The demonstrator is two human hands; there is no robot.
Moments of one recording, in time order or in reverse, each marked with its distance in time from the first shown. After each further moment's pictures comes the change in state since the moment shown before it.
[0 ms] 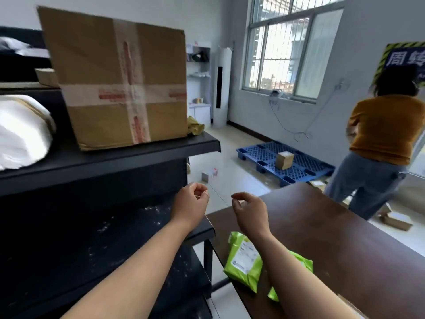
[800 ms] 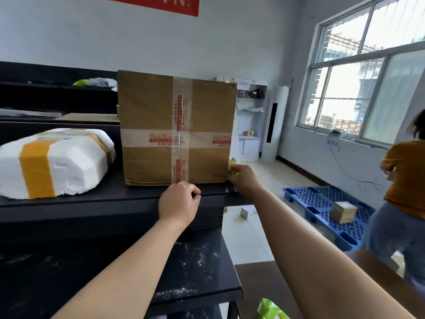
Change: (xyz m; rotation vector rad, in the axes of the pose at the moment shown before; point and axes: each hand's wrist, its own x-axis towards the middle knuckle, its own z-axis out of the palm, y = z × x) left_hand 0.091 0.016 -0.096 0.621 0.407 0.102; right_hand 0.206 -0.148 0.068 -0.259 -0.335 -0.343
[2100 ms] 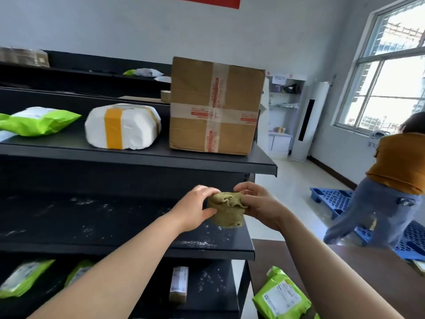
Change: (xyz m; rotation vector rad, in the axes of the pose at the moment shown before) left_hand -0.133 -0.017 -0.043 -0.307 -0.404 0.050; right_hand -0.190 0.008 0.002 0.984 -0.566 -0.007
